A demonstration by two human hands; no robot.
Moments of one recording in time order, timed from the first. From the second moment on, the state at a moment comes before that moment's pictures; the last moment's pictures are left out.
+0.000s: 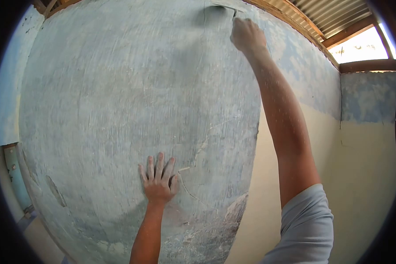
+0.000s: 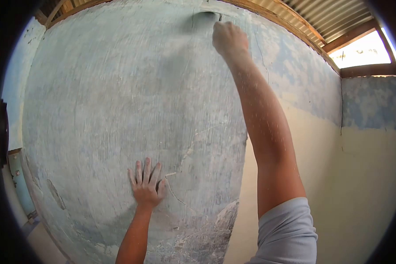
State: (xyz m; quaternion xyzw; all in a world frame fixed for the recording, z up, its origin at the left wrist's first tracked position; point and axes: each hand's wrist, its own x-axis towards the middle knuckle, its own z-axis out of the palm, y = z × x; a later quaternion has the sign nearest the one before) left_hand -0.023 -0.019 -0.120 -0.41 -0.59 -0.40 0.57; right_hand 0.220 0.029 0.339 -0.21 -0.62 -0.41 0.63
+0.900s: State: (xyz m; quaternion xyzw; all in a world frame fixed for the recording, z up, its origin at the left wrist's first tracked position) left_hand -0.029 -0.020 -0.122 -0.42 -0.55 -0.44 0.57; right_hand 0.235 0.019 0.343 -0.21 -0.59 -0.43 0.64
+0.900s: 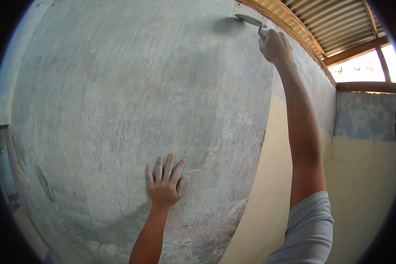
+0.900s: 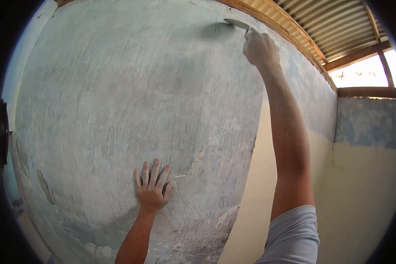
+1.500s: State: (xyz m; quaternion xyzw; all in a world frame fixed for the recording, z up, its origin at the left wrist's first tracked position) left_hand -0.029 -0.020 -0.124 -0.42 -0.56 -0.44 0.56; right_hand 0.236 0.027 0.404 -0.23 -0.62 -0.40 0.63
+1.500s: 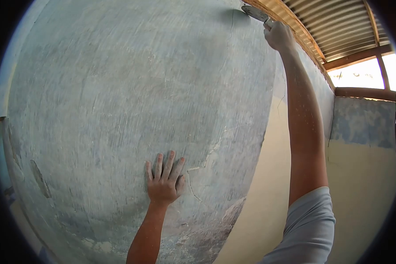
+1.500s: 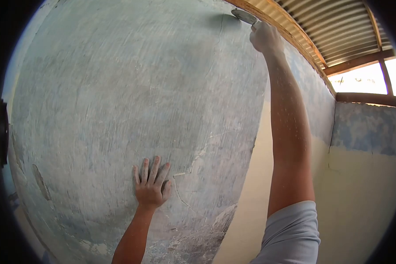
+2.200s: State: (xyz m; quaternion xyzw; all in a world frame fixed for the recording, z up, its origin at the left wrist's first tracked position) left_hand -0.031 -0.020 -0.125 -0.43 -0.55 -0.43 0.56; right_hand 0.244 0.025 0.370 -0.22 -0.63 -0.43 0.61
